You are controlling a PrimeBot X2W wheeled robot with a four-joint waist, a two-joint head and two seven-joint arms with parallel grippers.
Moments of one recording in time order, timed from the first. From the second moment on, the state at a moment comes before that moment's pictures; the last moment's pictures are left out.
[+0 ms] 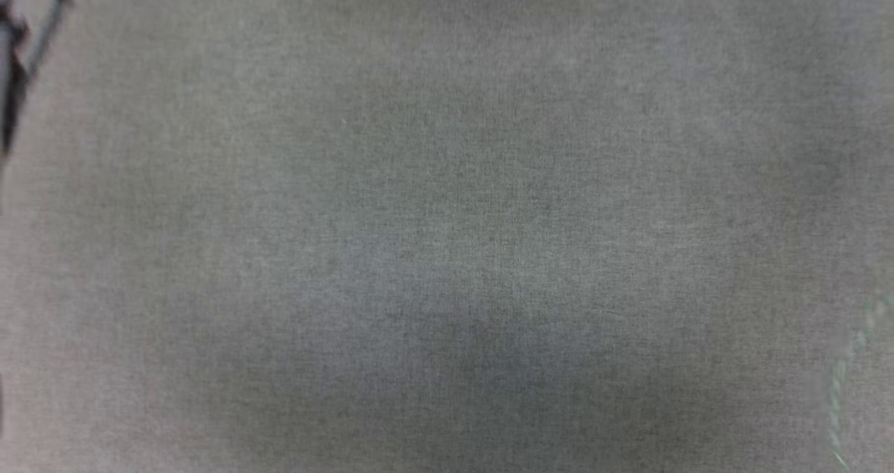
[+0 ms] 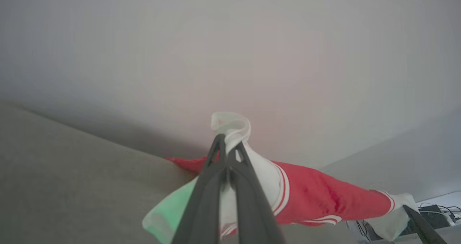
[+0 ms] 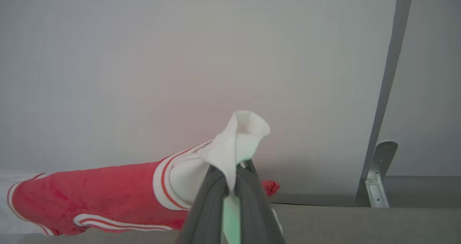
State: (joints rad) left arm -1.52 0.50 -0.70 1.02 -1.58 -0.13 0.14; right arm -1.62 -0.34 0.73 1.13 1.16 0.13 0.02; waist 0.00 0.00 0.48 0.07
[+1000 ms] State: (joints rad) left arm -0.53 1.05 -0.58 0.00 -1.83 0.04 0.06; right arm -0.62 -0.81 0.52 0.22 1.25 0.13 0.23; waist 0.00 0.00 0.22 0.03
